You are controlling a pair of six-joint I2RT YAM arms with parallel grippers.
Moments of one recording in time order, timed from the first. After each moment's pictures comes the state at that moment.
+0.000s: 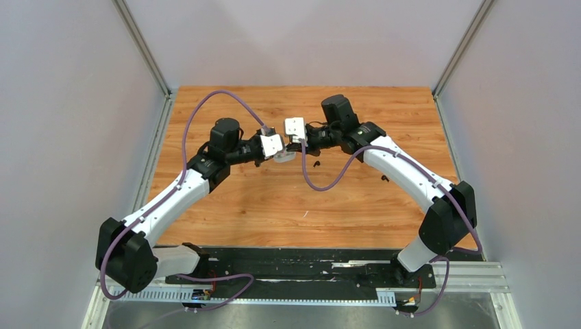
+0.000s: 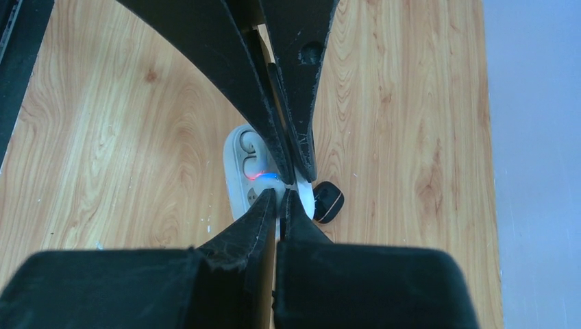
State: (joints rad) left arm -0.50 1.23 0.95 -0.06 0.61 0.69; right arm 0.63 1.59 1.43 -0.46 -0.73 -0.87
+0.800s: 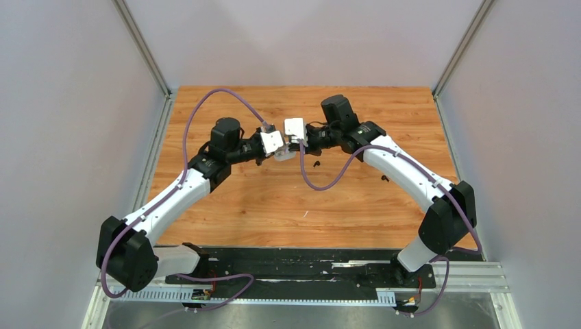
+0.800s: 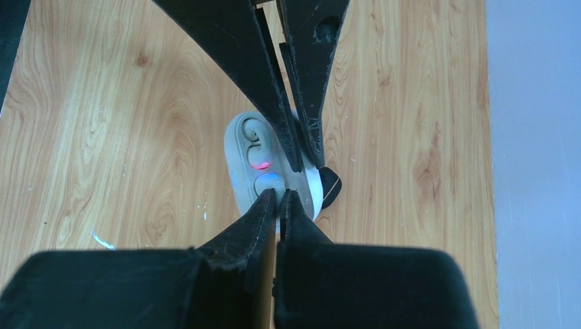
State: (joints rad) left arm -0.50 1.24 0.95 -0.03 0.57 0.64; right arm 0.63 1.59 1.44 -0.49 -0.68 -0.89
